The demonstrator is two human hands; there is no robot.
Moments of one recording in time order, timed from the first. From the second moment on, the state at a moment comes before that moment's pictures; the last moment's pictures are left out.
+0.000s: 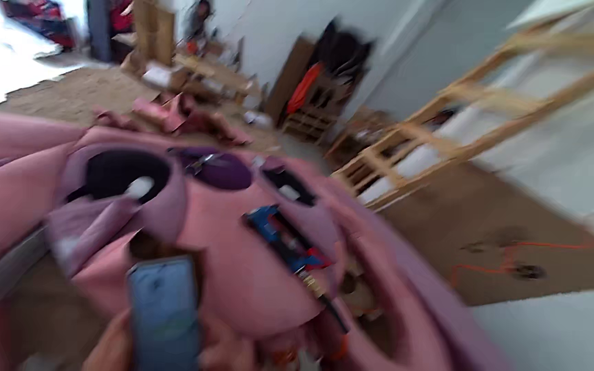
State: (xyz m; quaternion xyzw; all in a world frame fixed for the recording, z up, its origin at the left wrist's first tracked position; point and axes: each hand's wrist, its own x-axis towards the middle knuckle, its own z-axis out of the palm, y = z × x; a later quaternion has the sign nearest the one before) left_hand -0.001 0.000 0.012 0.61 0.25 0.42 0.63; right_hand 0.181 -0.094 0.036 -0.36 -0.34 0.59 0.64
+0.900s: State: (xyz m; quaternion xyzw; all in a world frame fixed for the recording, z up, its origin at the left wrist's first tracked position) left_hand 0.001 -0.010 0.033 0.61 0.28 0.33 0.66; right_hand 0.179 -0.090 0.029 -0.35 -0.31 0.63 0.62
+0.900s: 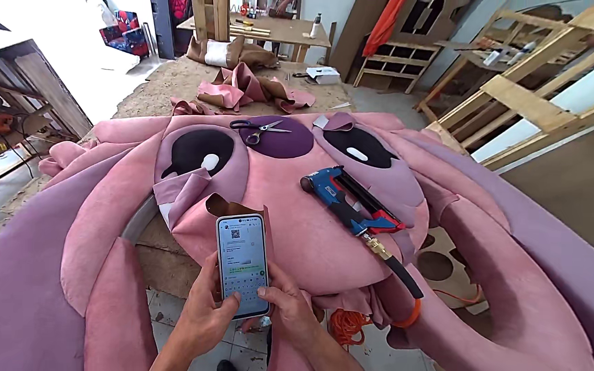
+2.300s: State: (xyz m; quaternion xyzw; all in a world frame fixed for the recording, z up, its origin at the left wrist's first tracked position) left_hand 0.000 -0.003 0.029 0.59 0.28 0.33 0.68; right_hand 0.177 -0.089 0.032 -0.39 -0.35 0.62 0.58
